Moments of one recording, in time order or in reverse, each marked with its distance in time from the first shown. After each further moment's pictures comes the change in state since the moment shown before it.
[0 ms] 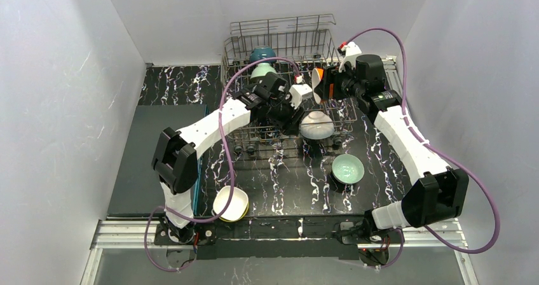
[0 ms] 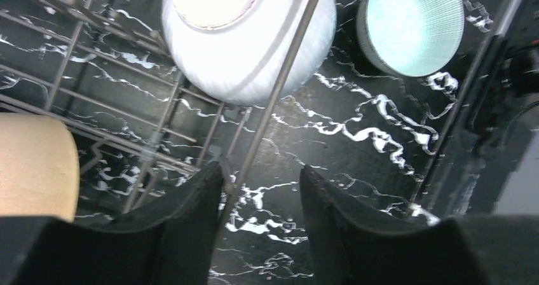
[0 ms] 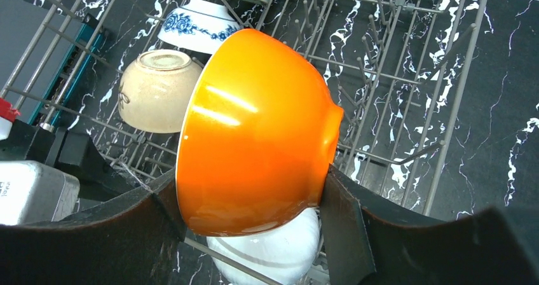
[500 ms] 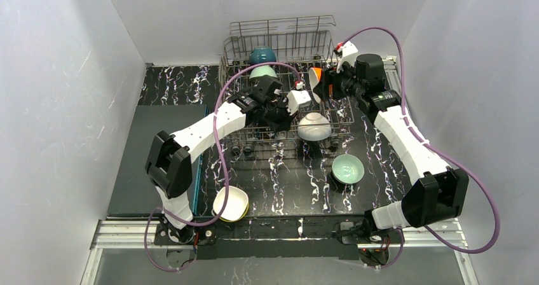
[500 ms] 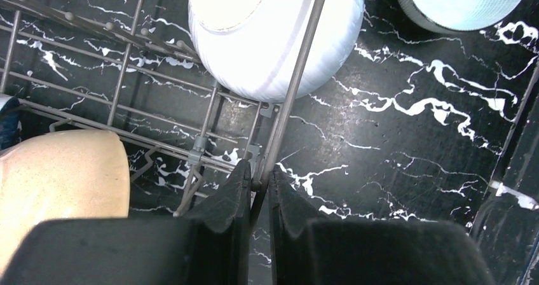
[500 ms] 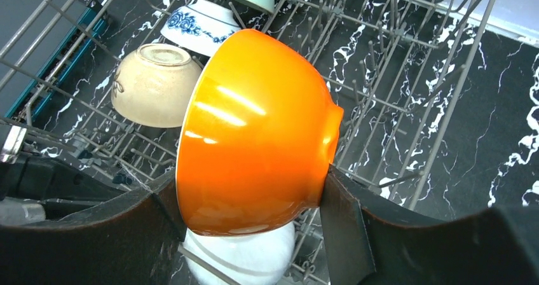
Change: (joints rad) left arm -0.008 -0.053 -0.071 0.022 -0.069 0.256; right arm 0.000 0.000 0.000 0.020 -0.045 -0.092
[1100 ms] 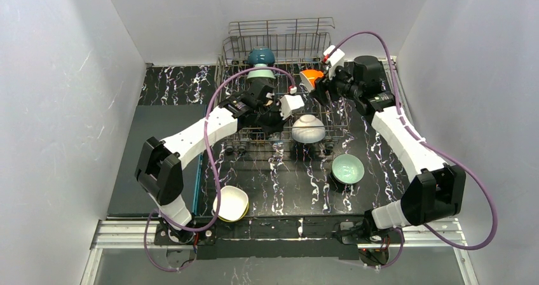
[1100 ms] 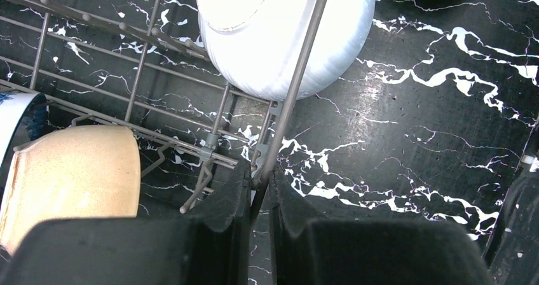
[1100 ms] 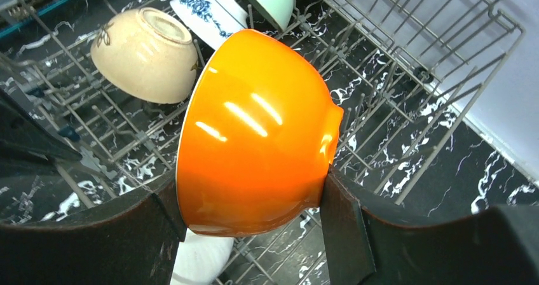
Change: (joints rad) left arm 0.024 -0.103 -0.118 0.011 -0.040 0.094; right arm 0.007 0.008 -0.038 0.082 -0.140 -0.299
